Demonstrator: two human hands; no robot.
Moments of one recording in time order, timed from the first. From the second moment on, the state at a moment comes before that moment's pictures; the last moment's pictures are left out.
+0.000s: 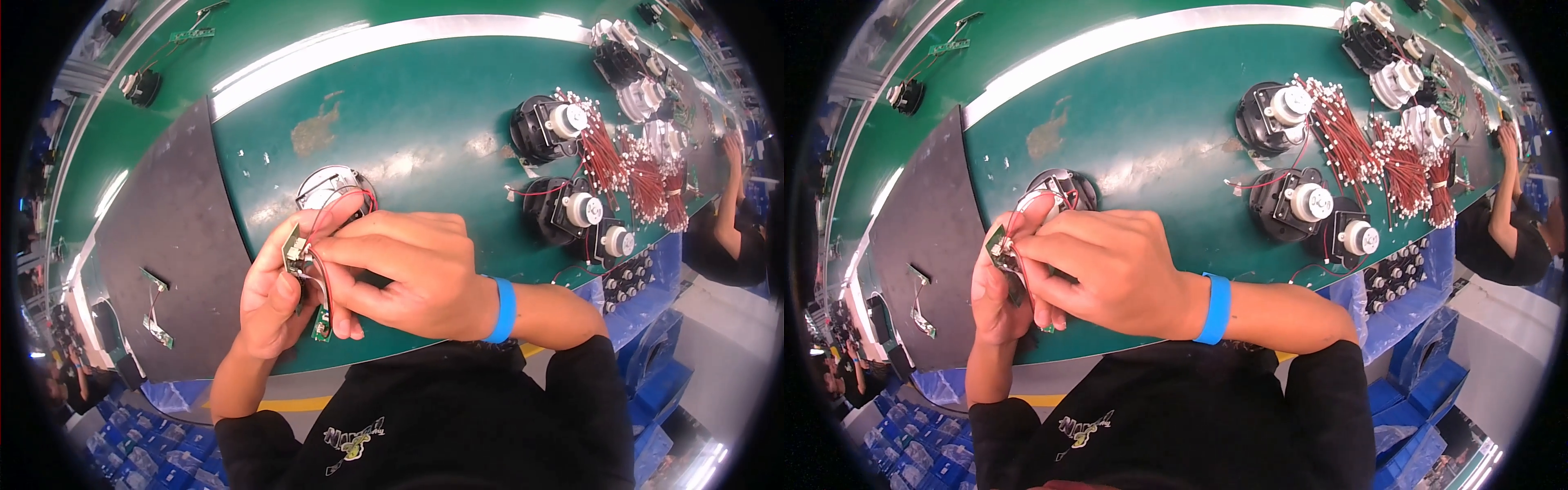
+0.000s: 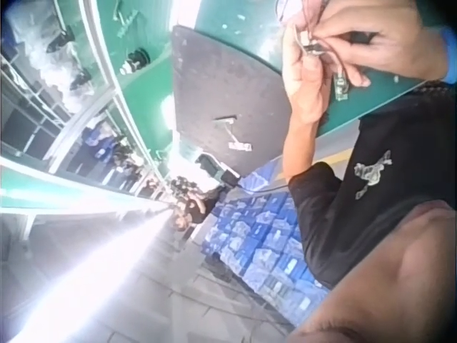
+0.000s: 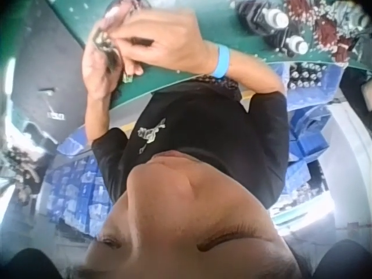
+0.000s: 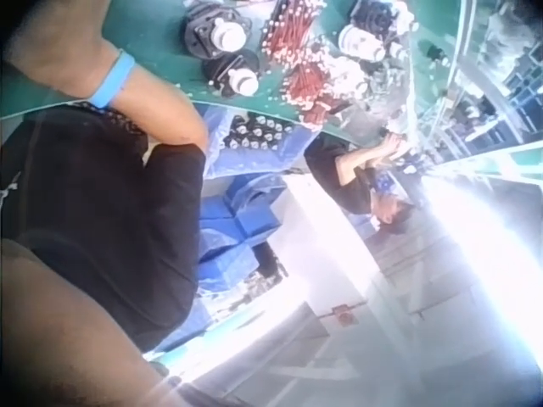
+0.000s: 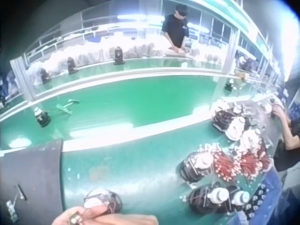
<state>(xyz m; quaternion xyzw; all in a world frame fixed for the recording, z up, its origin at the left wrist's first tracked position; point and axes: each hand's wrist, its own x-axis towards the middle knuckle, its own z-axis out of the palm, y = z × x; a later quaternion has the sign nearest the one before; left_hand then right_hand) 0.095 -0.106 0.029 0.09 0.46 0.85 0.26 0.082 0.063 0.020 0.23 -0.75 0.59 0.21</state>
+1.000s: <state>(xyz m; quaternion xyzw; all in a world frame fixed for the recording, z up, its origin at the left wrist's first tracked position) 0.099 -0.100 0.025 0.08 0.57 0.80 0.17 0.078 0.071 0.015 0.22 -0.76 0.57 0.23</state>
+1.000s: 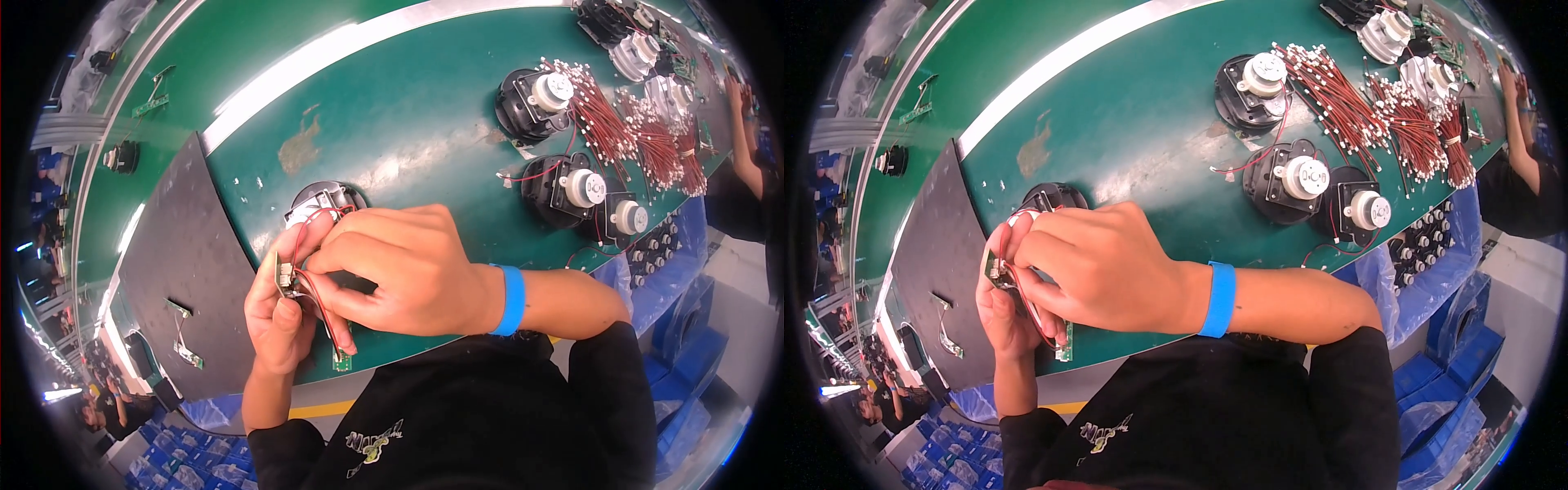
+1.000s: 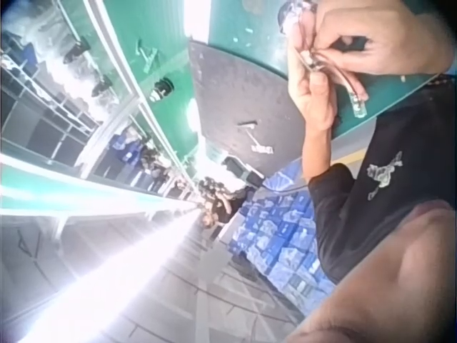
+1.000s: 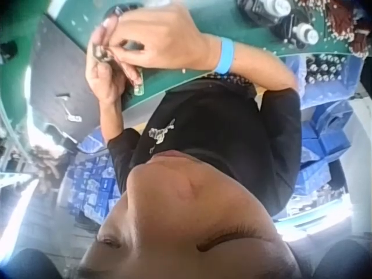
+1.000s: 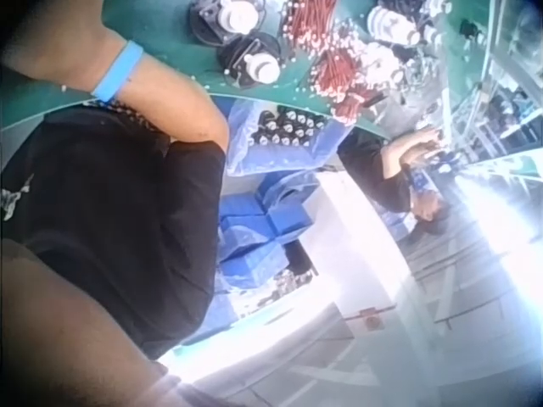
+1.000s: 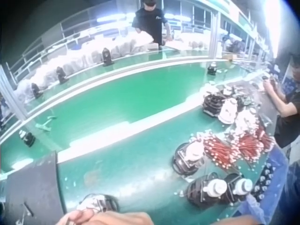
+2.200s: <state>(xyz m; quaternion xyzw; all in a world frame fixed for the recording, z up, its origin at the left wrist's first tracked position) -0.018 -0.083 0.100 0.16 0.78 0.60 -0.02 0.089 0.065 0.017 0.32 -0.65 0.59 0.35</state>
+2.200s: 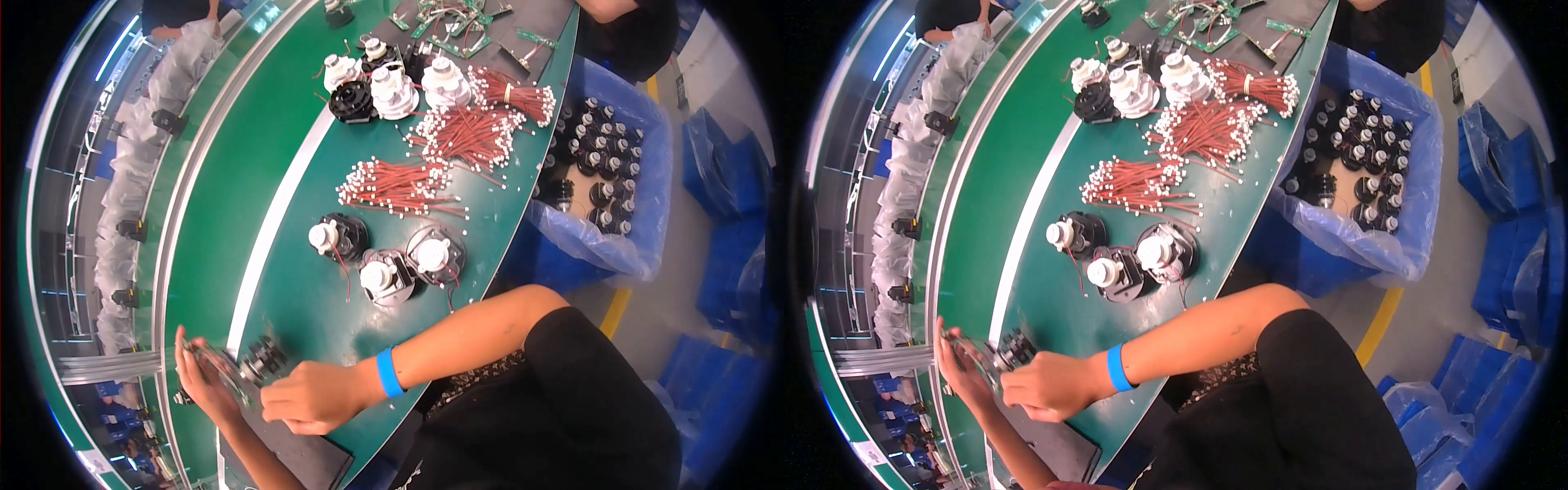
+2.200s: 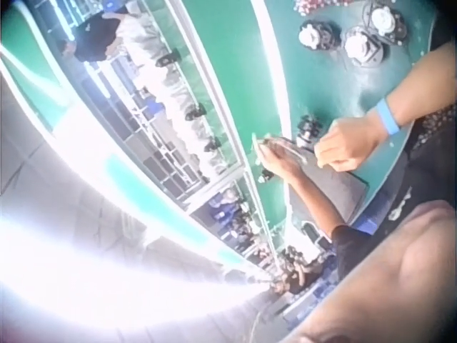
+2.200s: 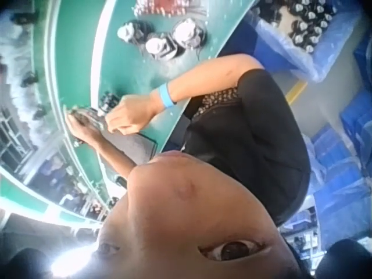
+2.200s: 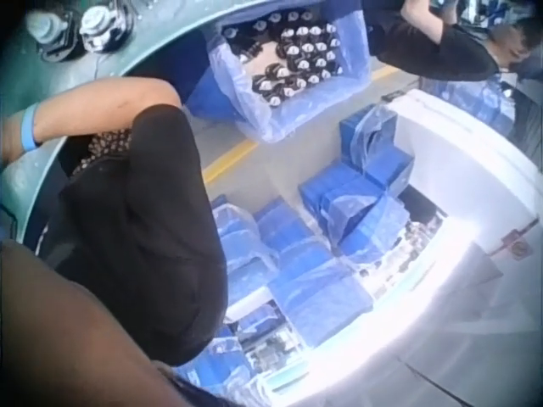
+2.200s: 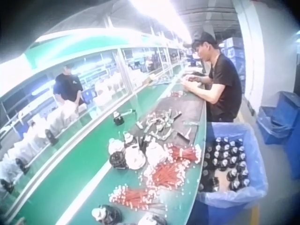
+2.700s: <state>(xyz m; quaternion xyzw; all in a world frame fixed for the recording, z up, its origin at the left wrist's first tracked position) -0.233 -0.077 0.059 0.32 0.90 -0.11 -0.28 0.079 0.045 0.001 0.37 -0.68 0.54 0.32</state>
